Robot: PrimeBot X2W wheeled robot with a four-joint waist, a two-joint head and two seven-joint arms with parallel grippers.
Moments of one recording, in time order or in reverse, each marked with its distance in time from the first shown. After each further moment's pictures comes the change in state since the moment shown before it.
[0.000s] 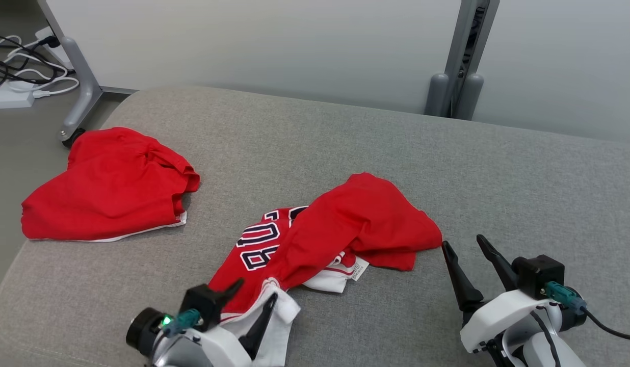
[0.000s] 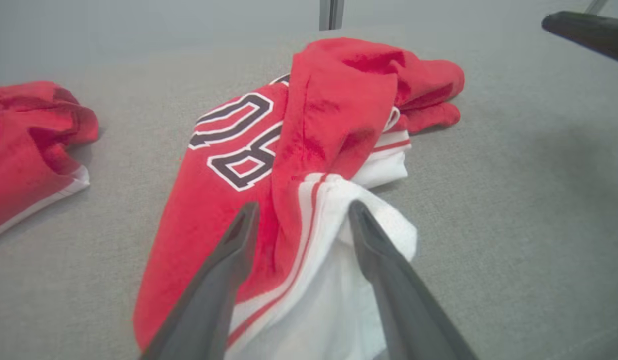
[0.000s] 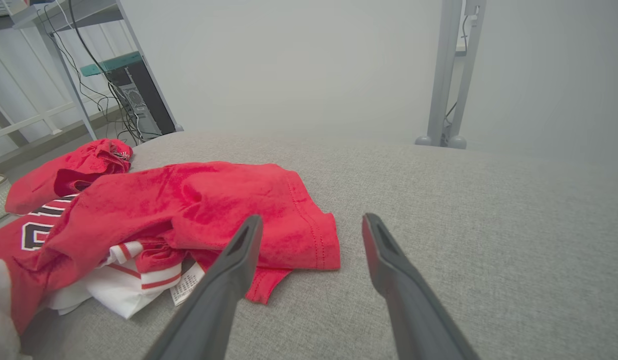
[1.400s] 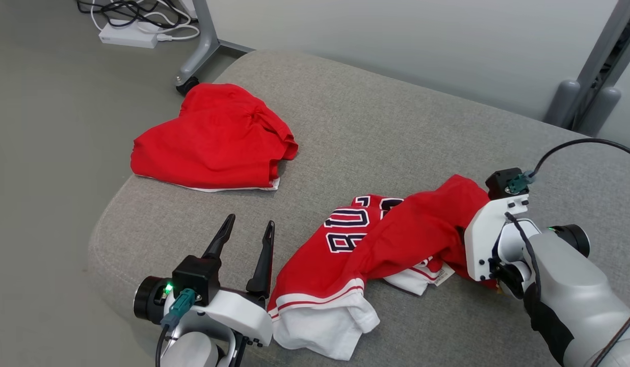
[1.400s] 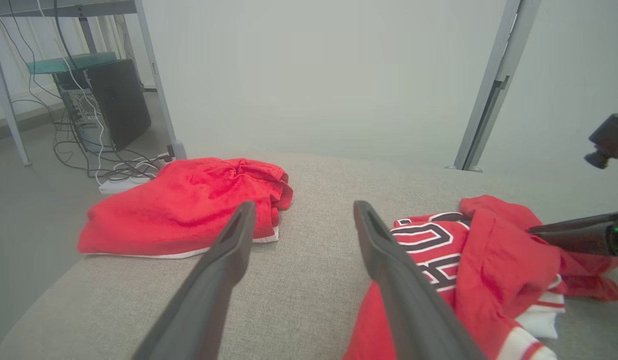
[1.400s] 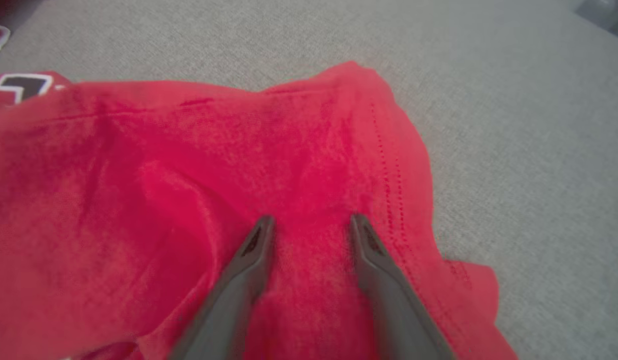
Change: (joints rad) left arm -0.008 -0.246 0.292 0.073 0.188 0.059 -0.258; right arm -0.590 -0.036 0.342 0.733 0.237 0.000 0.442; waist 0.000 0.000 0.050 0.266
